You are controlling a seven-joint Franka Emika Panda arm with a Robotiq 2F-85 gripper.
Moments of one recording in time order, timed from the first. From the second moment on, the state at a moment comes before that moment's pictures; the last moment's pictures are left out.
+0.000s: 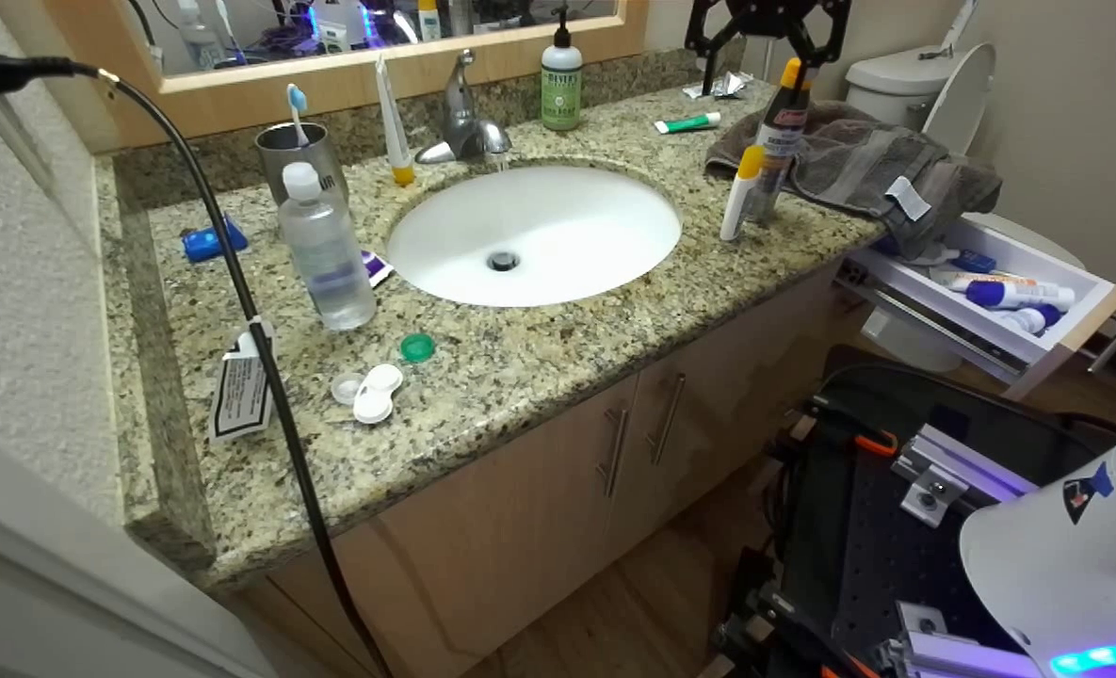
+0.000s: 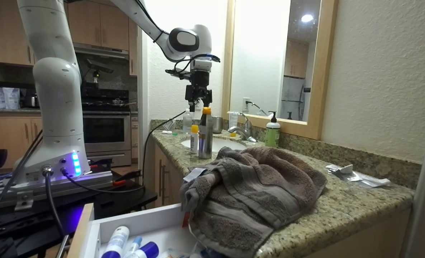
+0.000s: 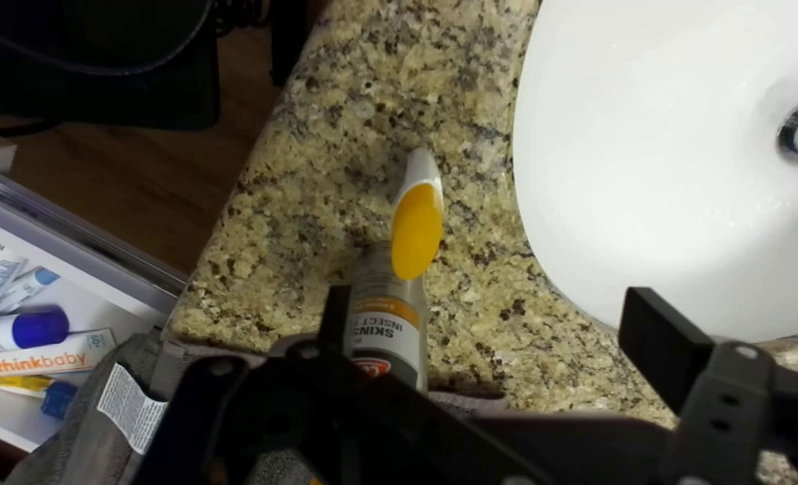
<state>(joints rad) -0.37 -0.15 -0.23 -2.34 -0.15 2.20 0.97</state>
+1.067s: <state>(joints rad) -0.33 -0.07 -0.23 -2.37 -0.25 2.23 1.13</state>
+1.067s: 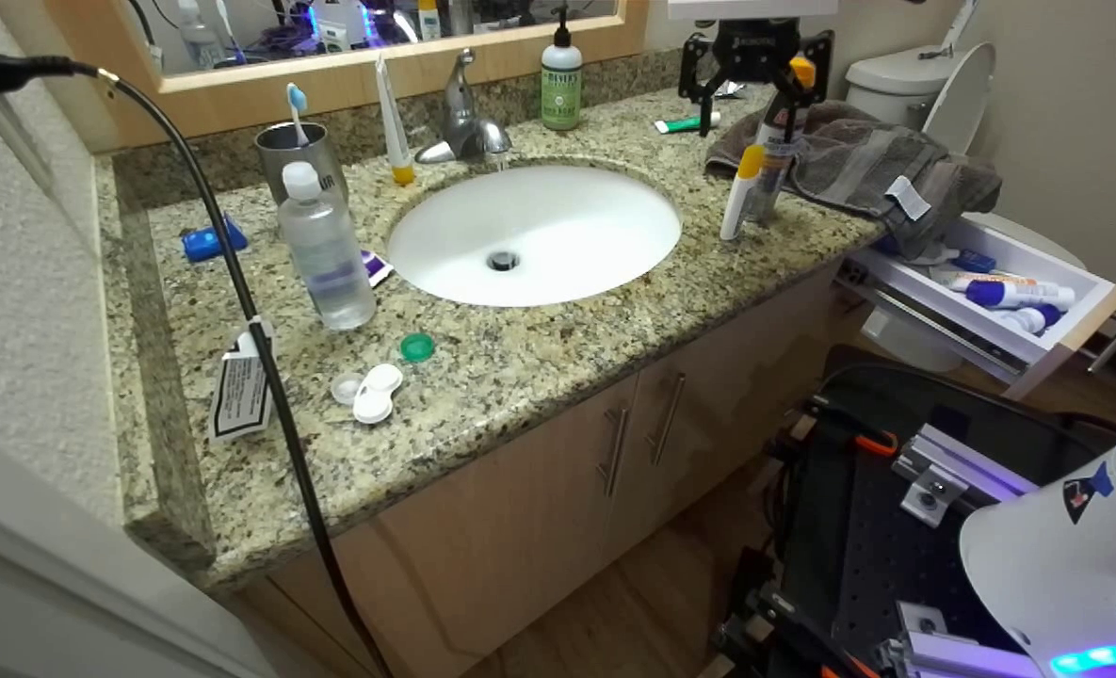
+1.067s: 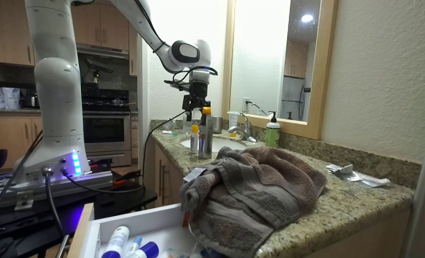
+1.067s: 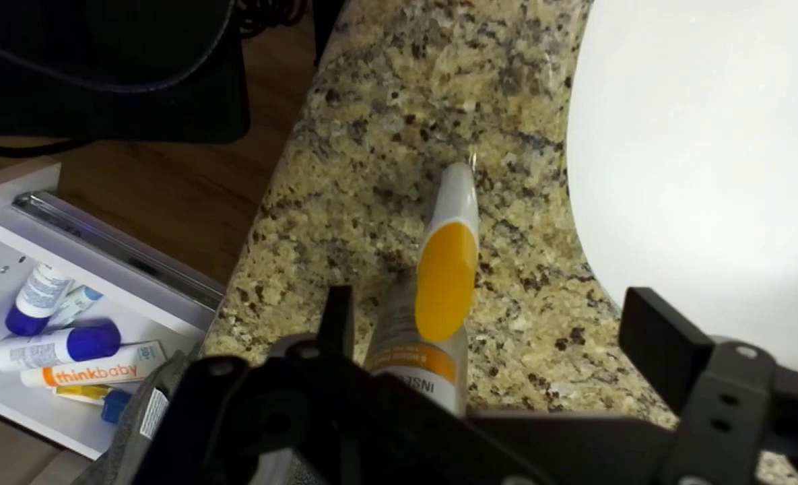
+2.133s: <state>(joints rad) -0.32 0.01 -0.23 -2.36 -0.26 2.23 1.17</state>
